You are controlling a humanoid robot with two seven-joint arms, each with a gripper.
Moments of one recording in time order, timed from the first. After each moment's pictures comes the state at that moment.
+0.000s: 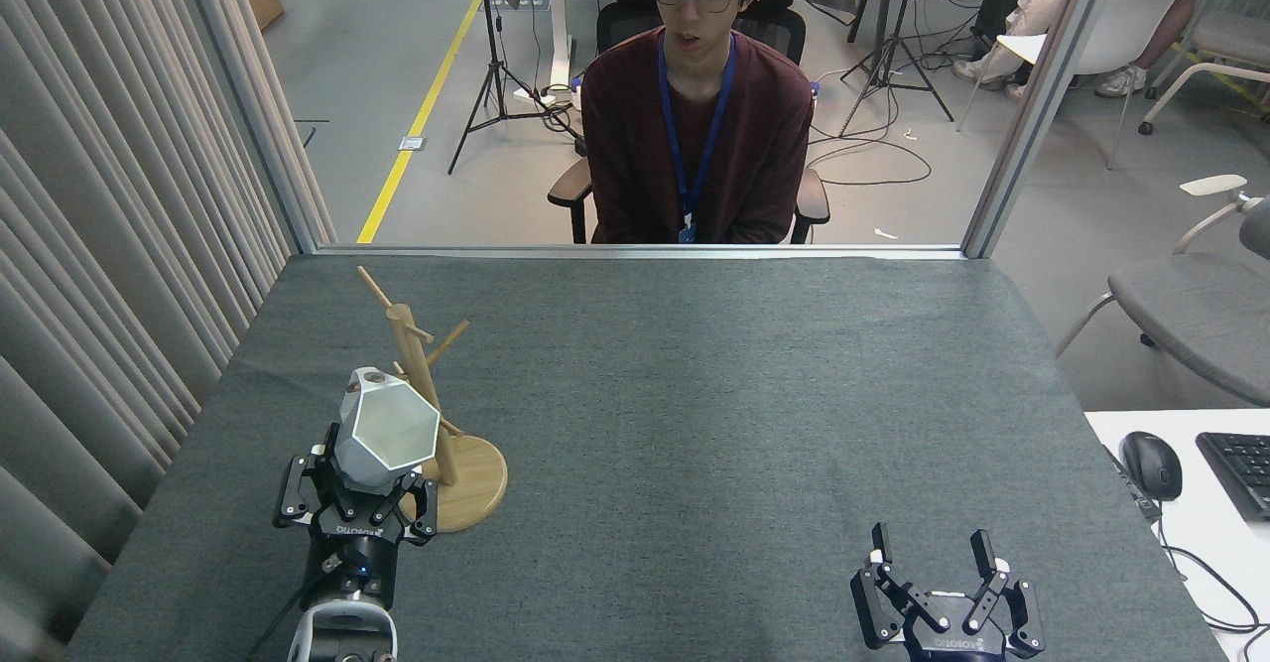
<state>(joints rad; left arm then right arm) -0.16 -0.08 0.11 -1.28 -2.19 0.17 0.24 0.17 0.01 -0.02 -1.58 1.45 0.02 -0.26</state>
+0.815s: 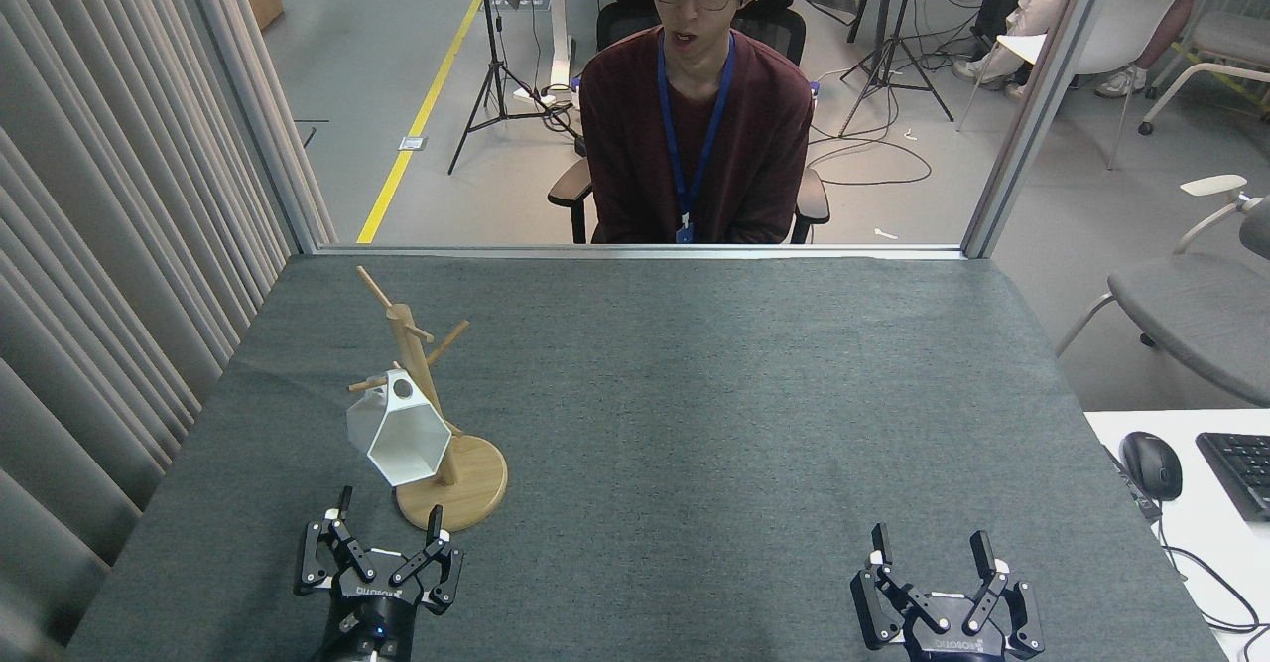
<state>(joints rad) -0.06 -0.10 0.11 -1.25 -2.14 0.17 0.29 0.17 0.01 -0.02 -1.57 1.45 0.02 -0.27</state>
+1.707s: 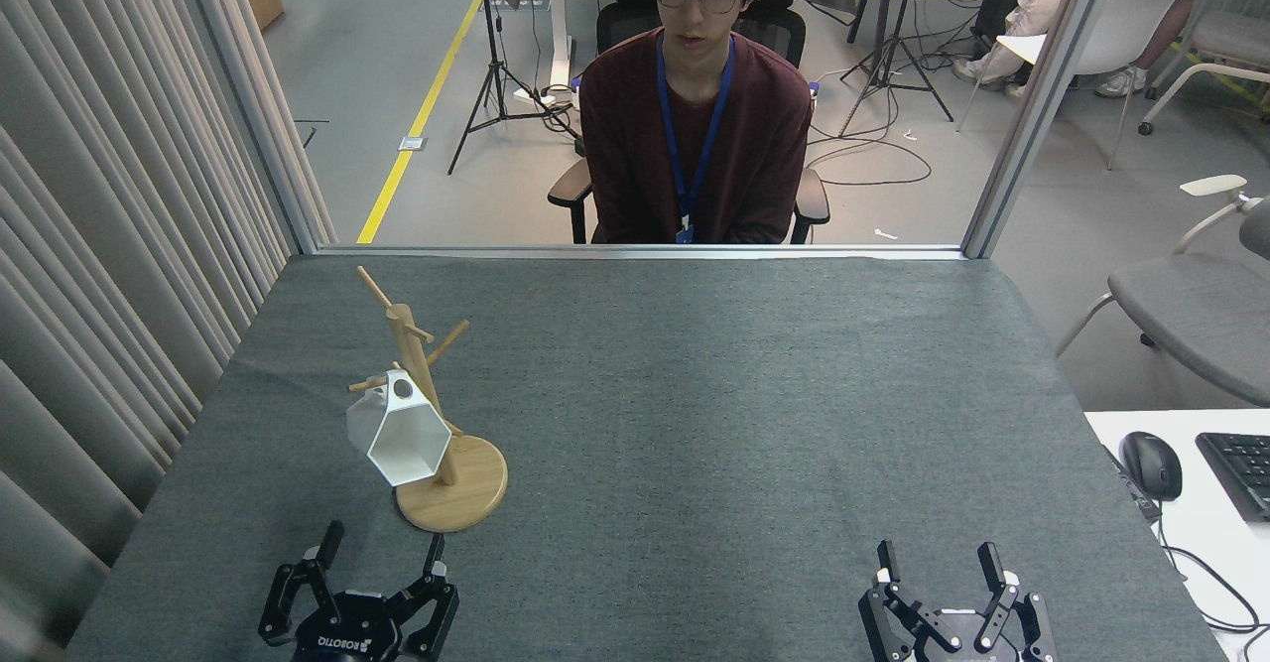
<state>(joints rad) 0.19 -0.05 0.07 -1.69 -1.63 -0.17 0.18 0.22 -0.02 -0.02 -1.62 1.45 -0.02 -0.28</state>
